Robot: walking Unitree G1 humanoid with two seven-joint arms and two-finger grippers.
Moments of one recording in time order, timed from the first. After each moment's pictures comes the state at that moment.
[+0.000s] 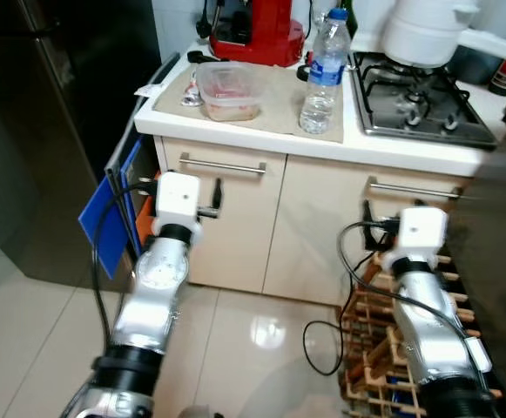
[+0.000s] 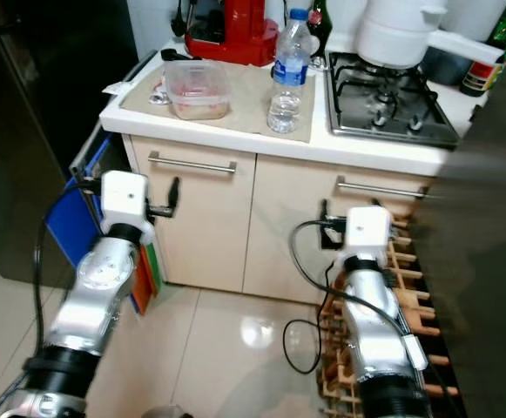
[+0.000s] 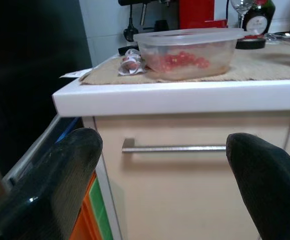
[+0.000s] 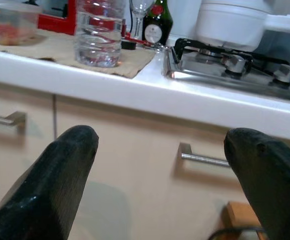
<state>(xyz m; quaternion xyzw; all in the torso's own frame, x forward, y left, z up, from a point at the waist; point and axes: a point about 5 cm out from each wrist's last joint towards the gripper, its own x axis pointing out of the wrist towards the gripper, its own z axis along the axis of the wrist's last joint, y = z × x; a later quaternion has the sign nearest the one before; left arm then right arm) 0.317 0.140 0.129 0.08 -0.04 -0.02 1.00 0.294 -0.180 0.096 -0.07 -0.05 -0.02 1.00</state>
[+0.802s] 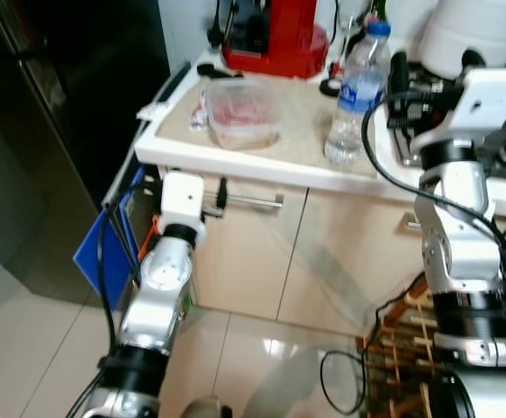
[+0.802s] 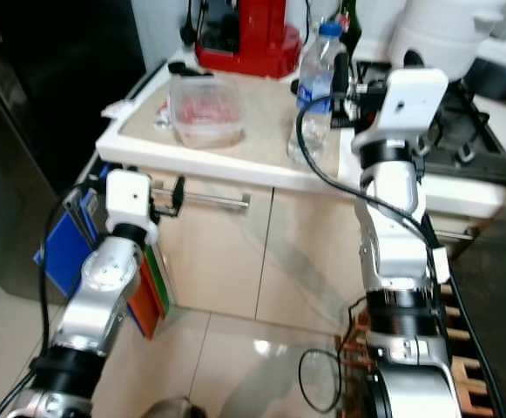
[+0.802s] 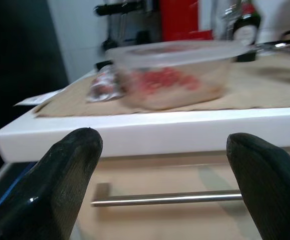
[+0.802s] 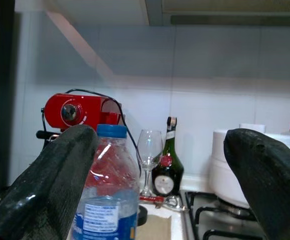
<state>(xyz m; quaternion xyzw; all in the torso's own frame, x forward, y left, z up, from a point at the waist) 0.314 0.111 0.131 0.07 -0.06 -0.08 0.99 0.343 -0.175 0.256 -0.03 -0.27 -0.02 0.96</state>
